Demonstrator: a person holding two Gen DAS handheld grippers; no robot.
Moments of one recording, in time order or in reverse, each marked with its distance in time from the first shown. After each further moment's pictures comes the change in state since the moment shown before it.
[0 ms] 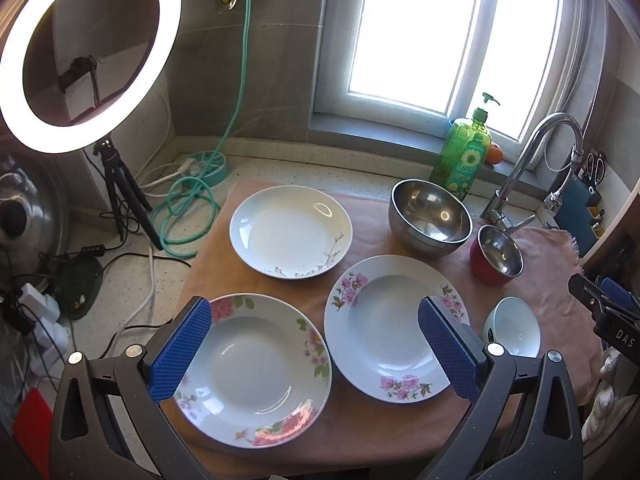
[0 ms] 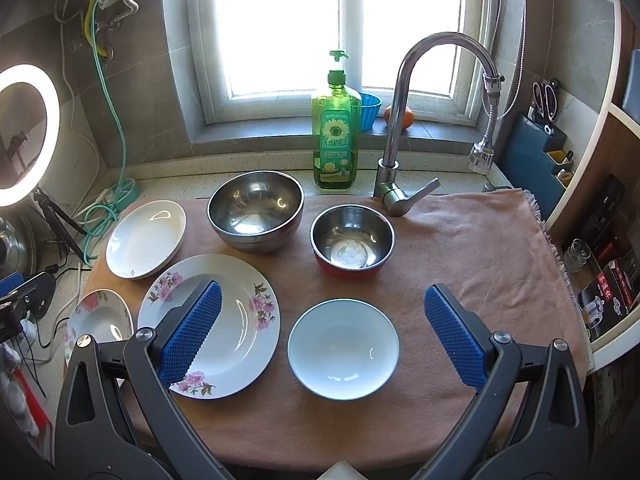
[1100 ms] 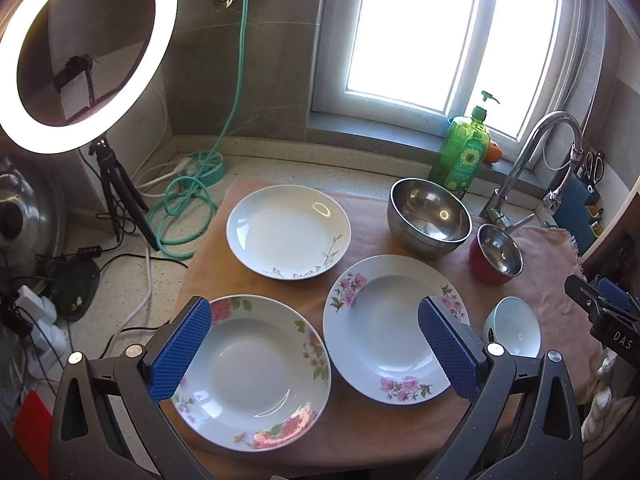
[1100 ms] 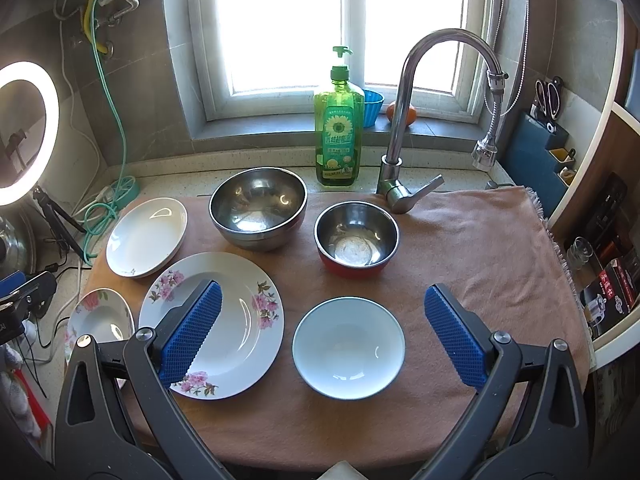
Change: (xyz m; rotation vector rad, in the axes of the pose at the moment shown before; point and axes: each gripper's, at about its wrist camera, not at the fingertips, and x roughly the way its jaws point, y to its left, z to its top) left arm 0.004 0.001 0.001 0.003 0.006 -0.011; right arm 0.004 0.003 0.000 0.001 0.011 0.001
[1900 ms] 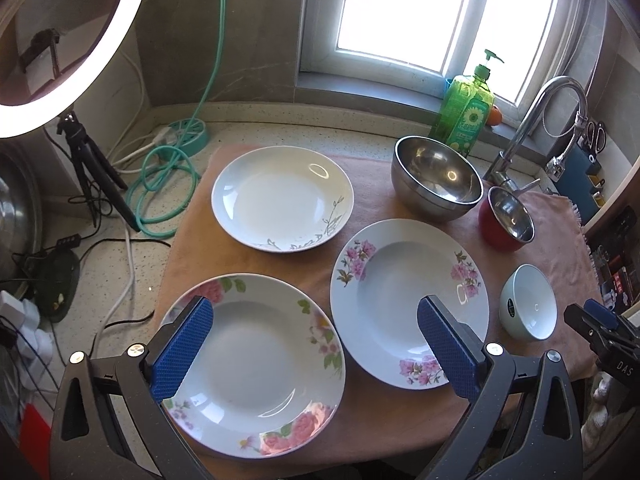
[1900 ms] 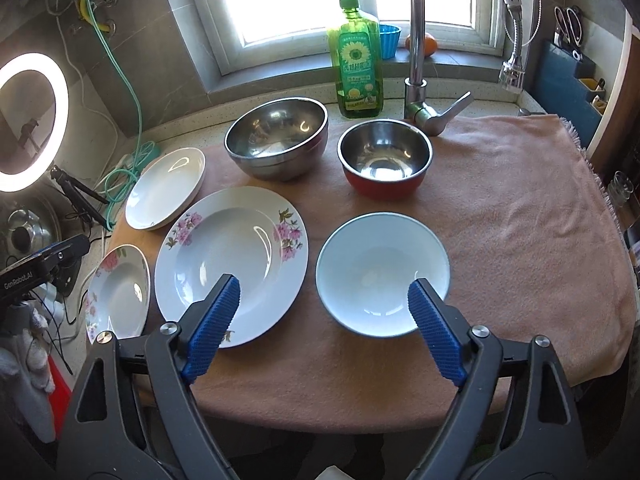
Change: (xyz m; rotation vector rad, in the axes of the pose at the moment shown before) left arm 0.041 0.010 -0.007 0.053 0.127 -0.049; right arm 0.033 -0.010 -0.057 0.086 0.199 0.165
